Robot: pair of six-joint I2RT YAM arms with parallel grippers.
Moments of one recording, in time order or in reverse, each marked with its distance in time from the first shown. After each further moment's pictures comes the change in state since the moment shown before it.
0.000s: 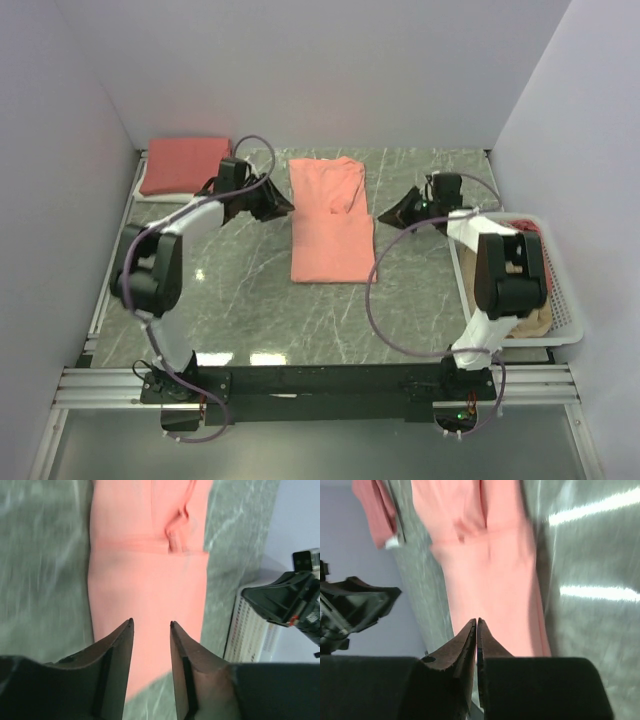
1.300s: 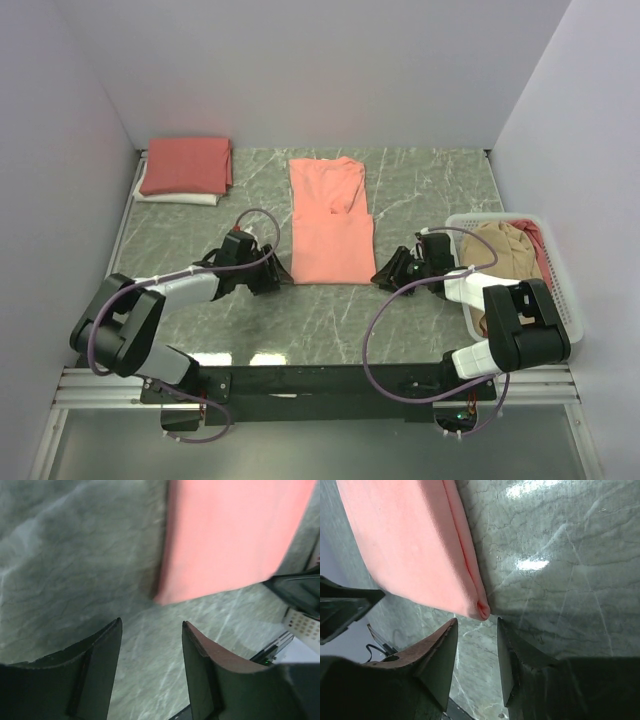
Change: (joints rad) left arm -0.188 -0.455 -0.716 0.162 -0.181 -0.056; right arm 0.131 -0.367 -0.617 0.122 0.141 -0.073
